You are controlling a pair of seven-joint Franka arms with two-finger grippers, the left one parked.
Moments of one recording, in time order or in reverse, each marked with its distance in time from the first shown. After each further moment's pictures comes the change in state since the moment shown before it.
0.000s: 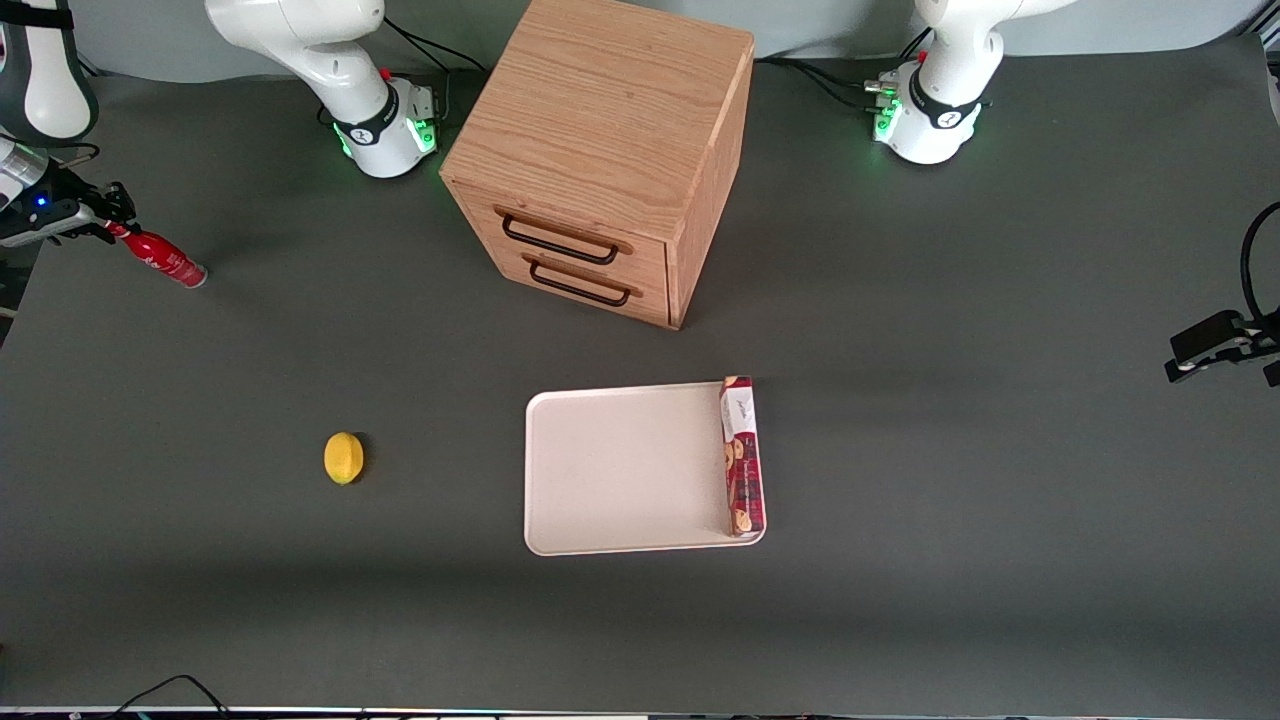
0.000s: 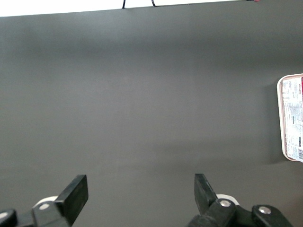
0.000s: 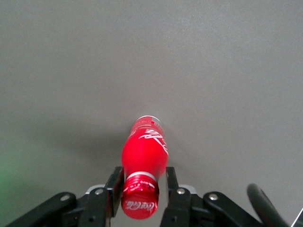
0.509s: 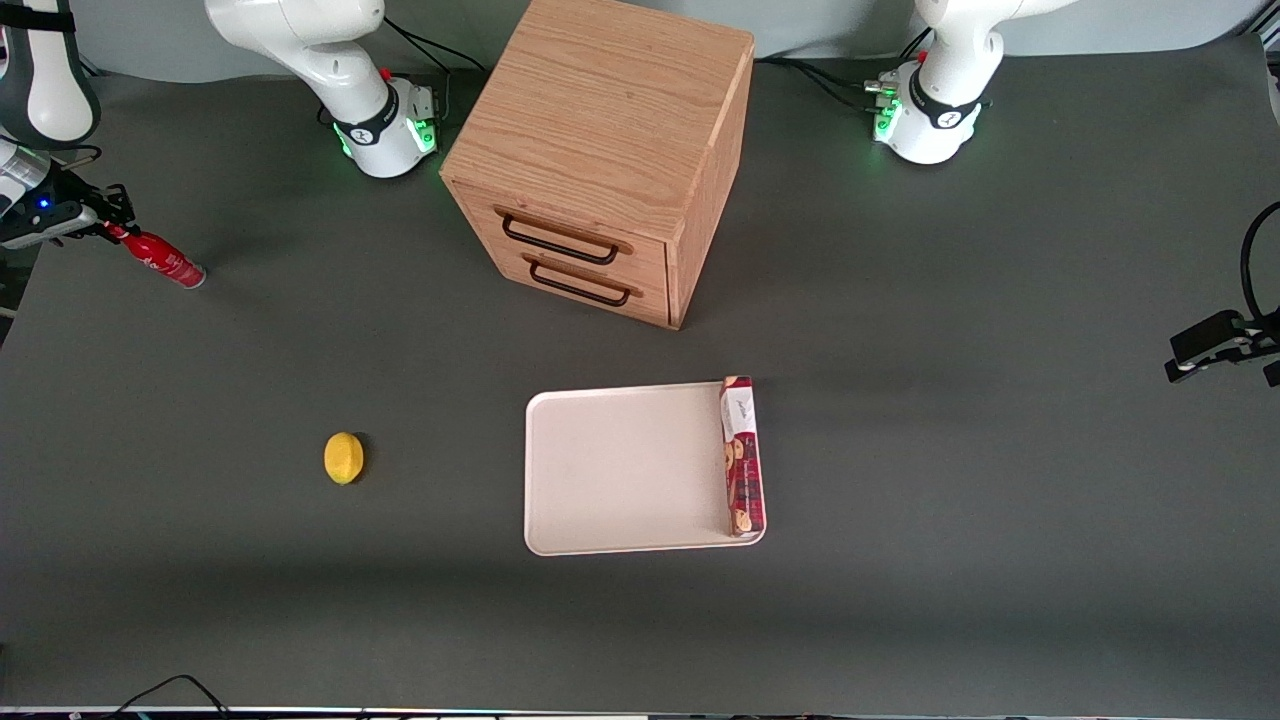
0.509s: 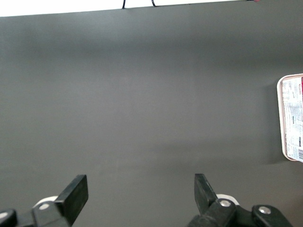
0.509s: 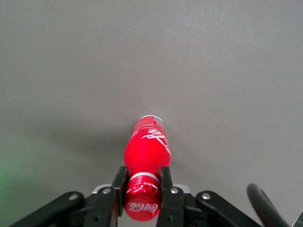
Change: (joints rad) arm 0.002 0.004 0.000 0.001 0.000 0.000 0.000
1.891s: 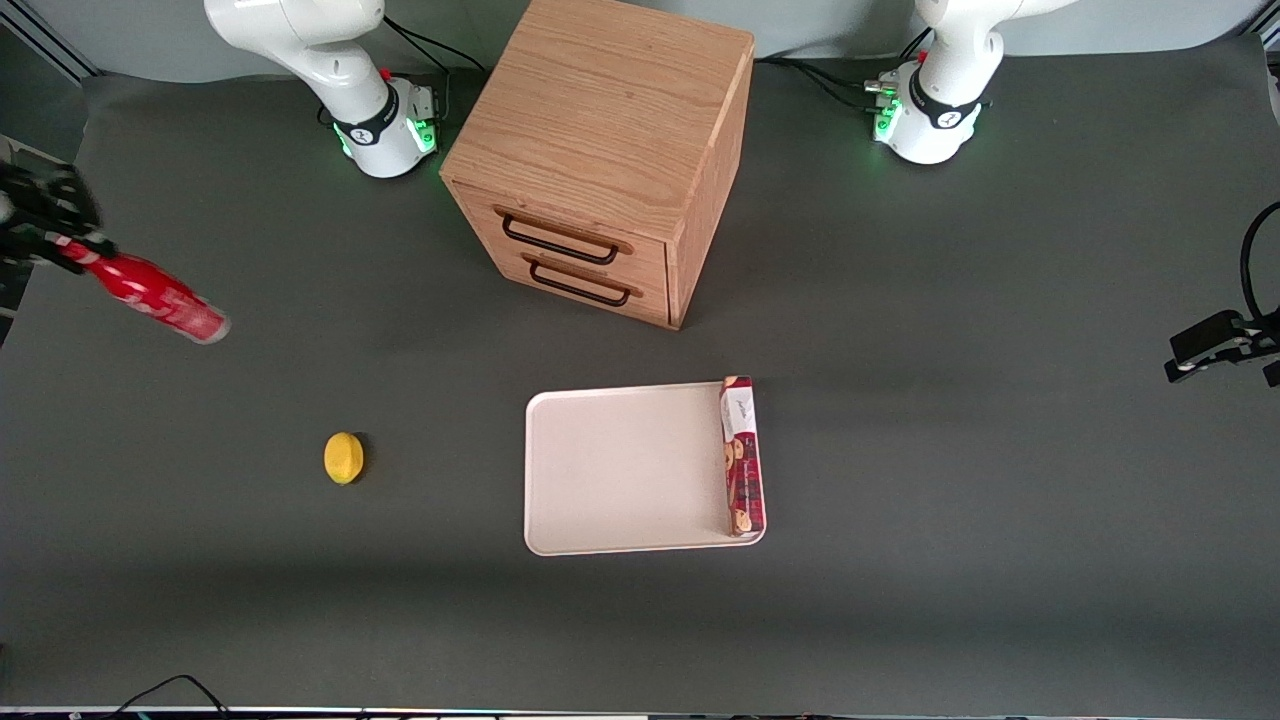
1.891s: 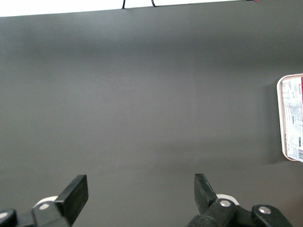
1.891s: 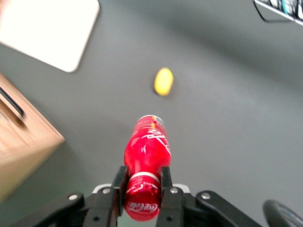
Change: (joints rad) arm 0.033 0.163 0.877 0.932 0.444 -0.808 0.582
